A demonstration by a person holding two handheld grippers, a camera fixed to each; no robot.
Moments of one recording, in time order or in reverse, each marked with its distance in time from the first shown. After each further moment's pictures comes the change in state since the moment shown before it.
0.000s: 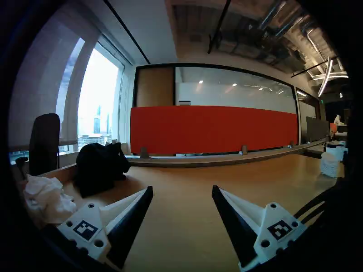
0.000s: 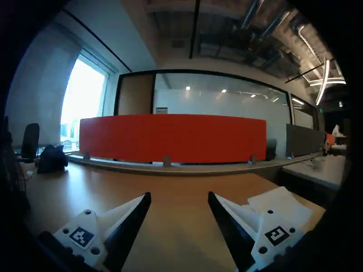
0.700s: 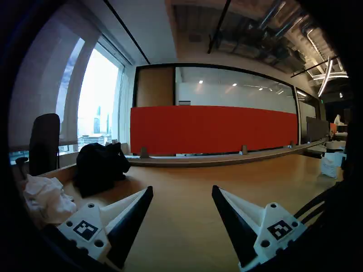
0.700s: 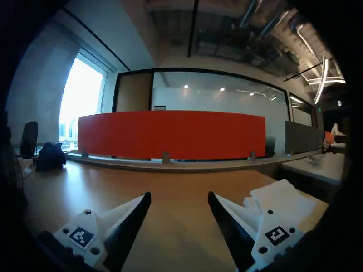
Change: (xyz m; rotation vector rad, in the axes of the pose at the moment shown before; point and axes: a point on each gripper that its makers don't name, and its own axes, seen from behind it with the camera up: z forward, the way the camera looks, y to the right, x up) left arm 0.000 0.001 0.000 0.000 0.000 0.000; right arm -0.016 -0.002 0.001 -0.017 -0.003 0.008
